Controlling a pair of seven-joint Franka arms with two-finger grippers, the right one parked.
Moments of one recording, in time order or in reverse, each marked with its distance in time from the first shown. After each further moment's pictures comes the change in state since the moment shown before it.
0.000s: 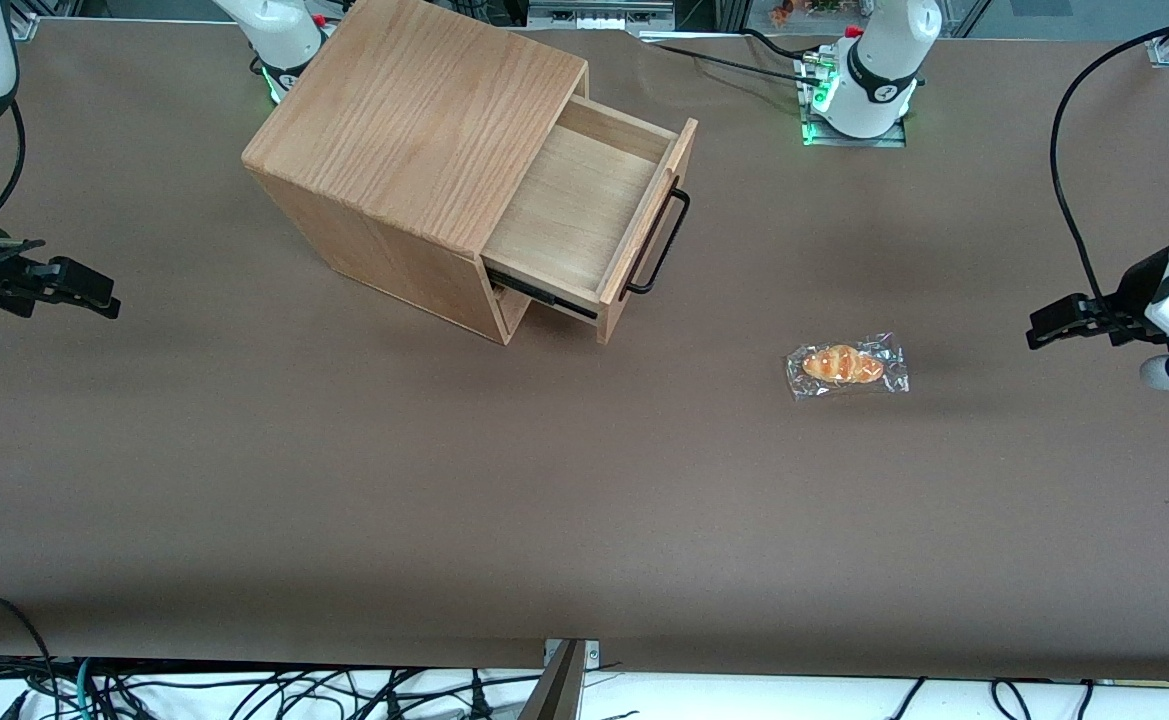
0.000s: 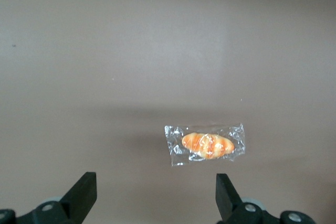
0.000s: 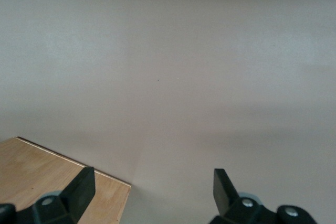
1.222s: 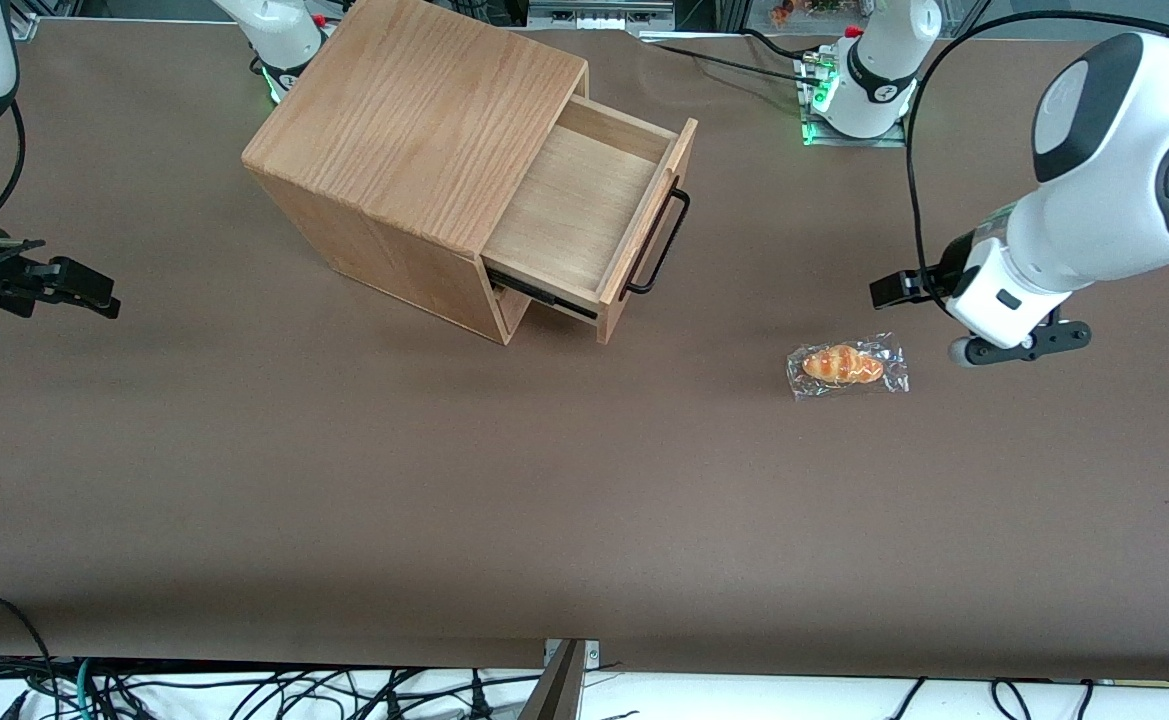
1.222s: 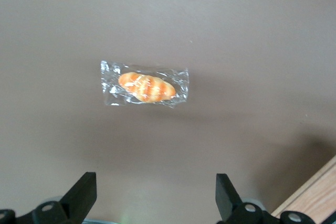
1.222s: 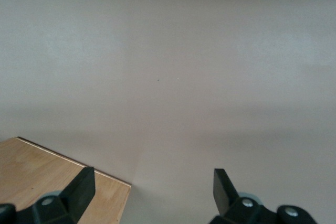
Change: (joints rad) arm 0.077 0.014 -0.319 -0.026 -0.021 -0.160 -0.380
